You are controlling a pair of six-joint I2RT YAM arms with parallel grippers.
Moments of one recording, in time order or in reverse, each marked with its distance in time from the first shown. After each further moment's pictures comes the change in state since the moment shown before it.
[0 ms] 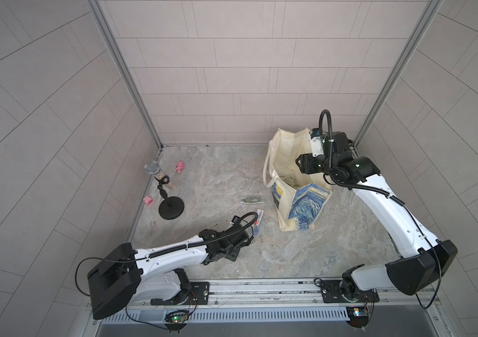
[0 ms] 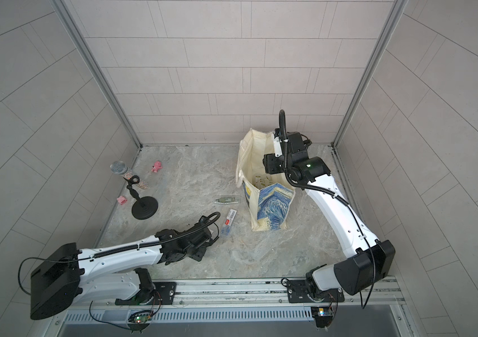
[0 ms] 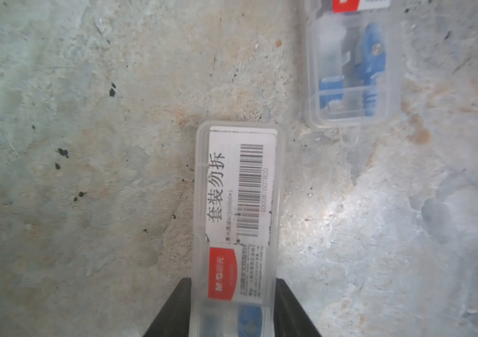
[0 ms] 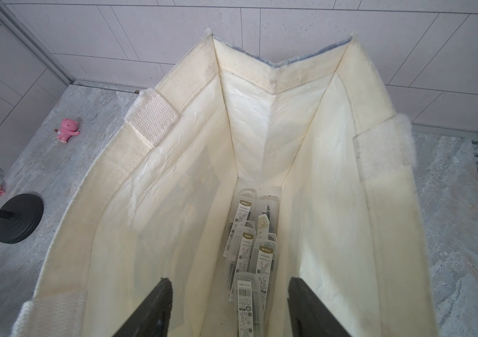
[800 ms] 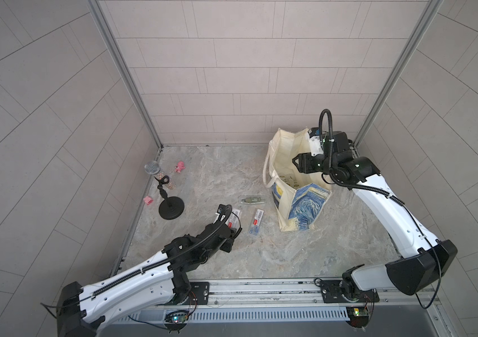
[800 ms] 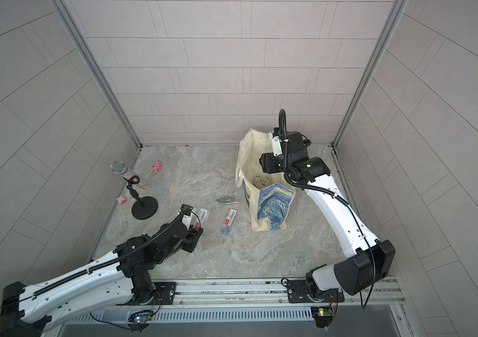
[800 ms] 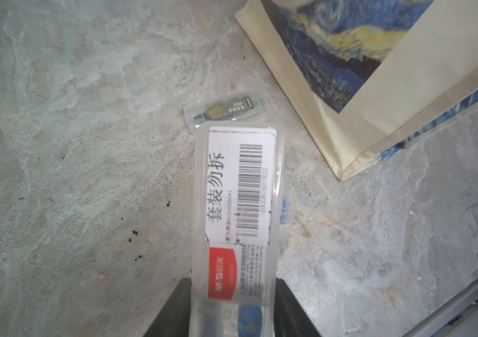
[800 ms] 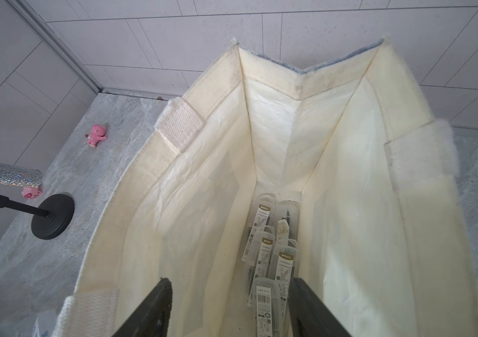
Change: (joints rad) left arm 0.000 -0.440 0.000 0.040 -0.138 0.032; right arm 0.000 0.000 -0.008 0.039 -0.092 0.030
